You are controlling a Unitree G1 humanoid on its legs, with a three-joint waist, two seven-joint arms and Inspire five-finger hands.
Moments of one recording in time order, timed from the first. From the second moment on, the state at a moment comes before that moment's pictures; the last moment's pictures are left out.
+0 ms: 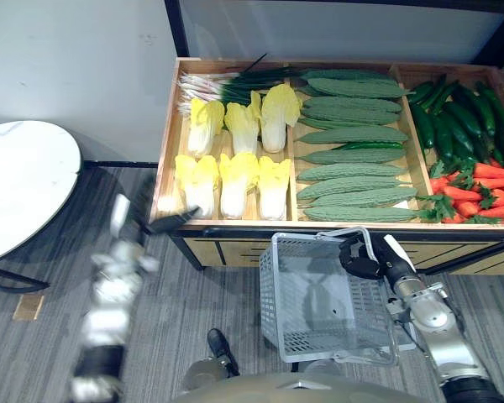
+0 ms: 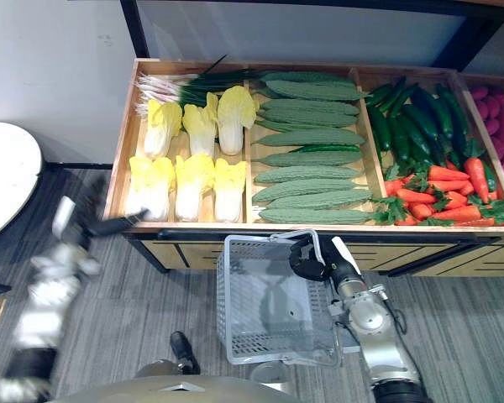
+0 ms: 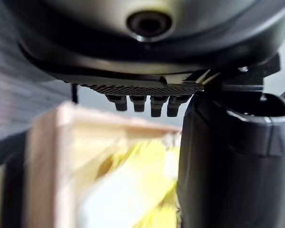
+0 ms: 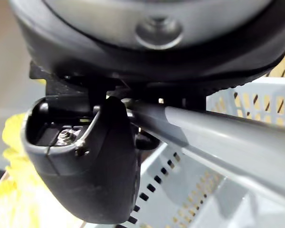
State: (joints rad) left arm -0.26 0.61 0.12 0.43 -0.25 -0.06 0.01; right arm 0.16 -0.49 0.00 0.14 -0.11 0.03 0.15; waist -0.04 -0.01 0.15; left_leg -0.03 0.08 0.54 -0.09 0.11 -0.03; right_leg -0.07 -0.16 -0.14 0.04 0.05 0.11
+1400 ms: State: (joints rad) left arm -0.69 0.74 0.05 0.77 -0.48 -0.11 0.01; right arm 0.04 -0.43 0.07 0.11 -0.05 0.02 0.14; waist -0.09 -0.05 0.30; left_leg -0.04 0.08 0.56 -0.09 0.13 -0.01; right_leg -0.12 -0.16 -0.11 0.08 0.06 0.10
